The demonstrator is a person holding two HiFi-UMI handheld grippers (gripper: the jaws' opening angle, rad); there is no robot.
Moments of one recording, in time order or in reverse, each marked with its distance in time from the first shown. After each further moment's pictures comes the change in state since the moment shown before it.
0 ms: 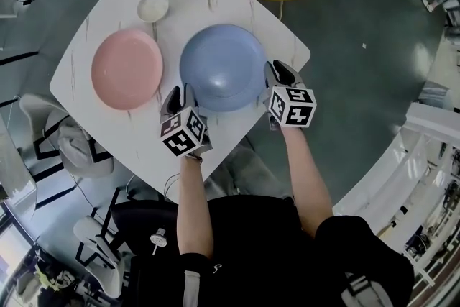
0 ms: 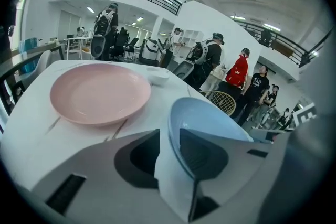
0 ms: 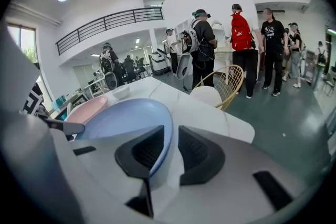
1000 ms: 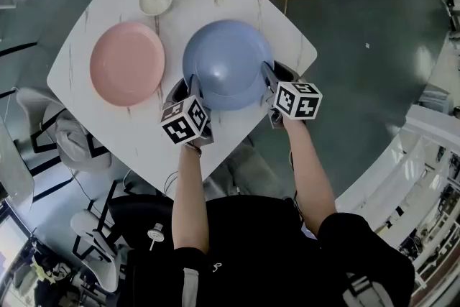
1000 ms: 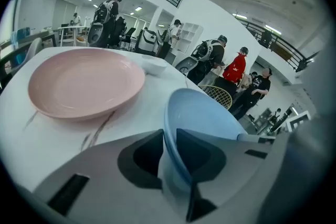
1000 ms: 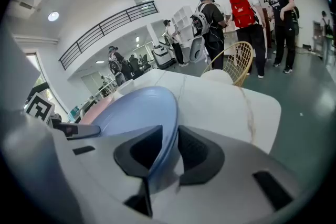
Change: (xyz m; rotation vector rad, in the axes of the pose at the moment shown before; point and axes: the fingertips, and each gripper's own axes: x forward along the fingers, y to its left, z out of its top) left arm 0.028 -0.009 -0.011 -0.022 0.084 -0.069; right arm 0.027 0.009 -0.029 0.126 0.098 0.152
